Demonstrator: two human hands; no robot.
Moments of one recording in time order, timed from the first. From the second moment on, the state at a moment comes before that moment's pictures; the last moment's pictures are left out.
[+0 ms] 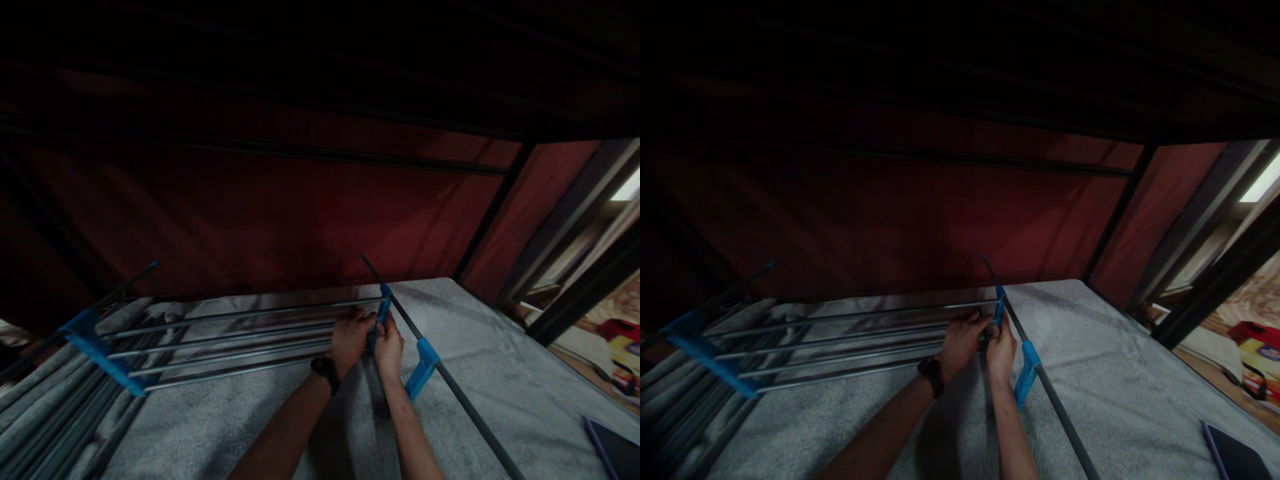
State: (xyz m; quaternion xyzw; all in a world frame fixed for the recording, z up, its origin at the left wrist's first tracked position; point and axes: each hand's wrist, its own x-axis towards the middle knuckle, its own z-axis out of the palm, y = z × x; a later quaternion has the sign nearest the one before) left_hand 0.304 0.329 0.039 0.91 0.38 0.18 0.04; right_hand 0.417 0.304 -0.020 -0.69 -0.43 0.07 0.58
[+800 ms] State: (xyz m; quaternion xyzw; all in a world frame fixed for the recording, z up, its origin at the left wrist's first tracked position) left_hand 0.306 0.357 0.036 0.89 0.37 0.19 0.18; right_hand 0.423 0.303 -0.022 -0.69 -0.42 0.09 0.58
